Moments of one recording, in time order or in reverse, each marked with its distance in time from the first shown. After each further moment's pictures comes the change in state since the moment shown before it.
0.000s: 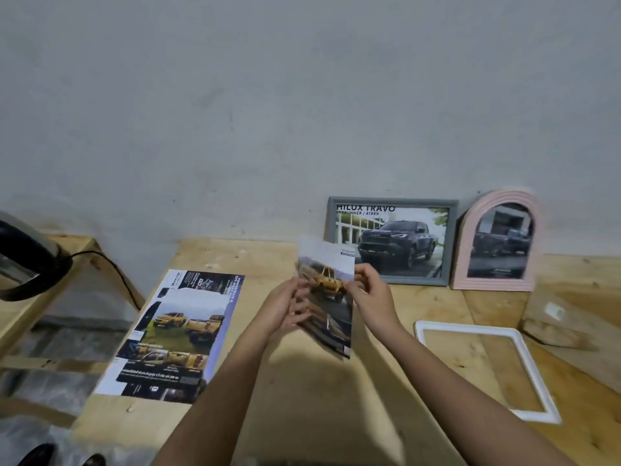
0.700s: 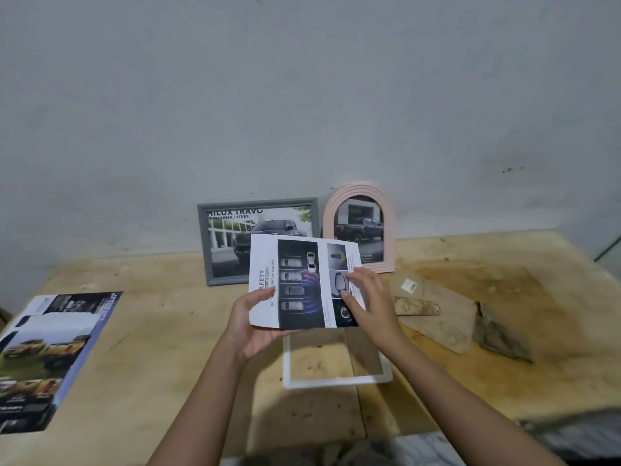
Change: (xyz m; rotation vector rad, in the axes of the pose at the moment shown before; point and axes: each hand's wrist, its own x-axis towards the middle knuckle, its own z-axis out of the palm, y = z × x) left_hand -0.047 -0.037 0.239 -0.399 -0.335 -0.026; right_hand -0.065 0.076 -0.276 -0.438 0.199 -0.161
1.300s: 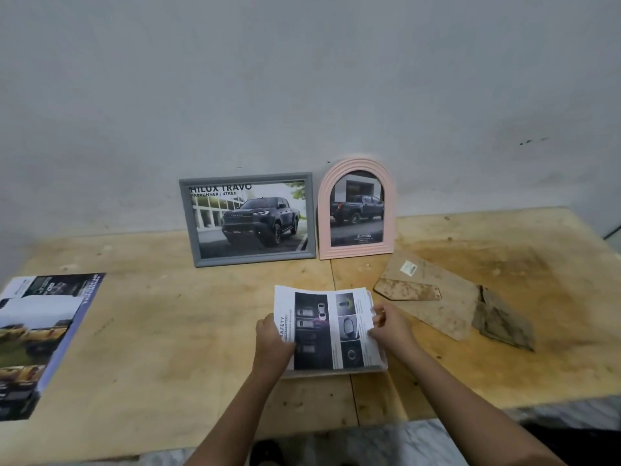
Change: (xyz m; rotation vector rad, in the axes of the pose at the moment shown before) left_hand 0.047 -0.113 -0.029 1.197 0.517 0.170; right_hand -0.018 0.085 -0.003 -0.152 -0.254 0.633
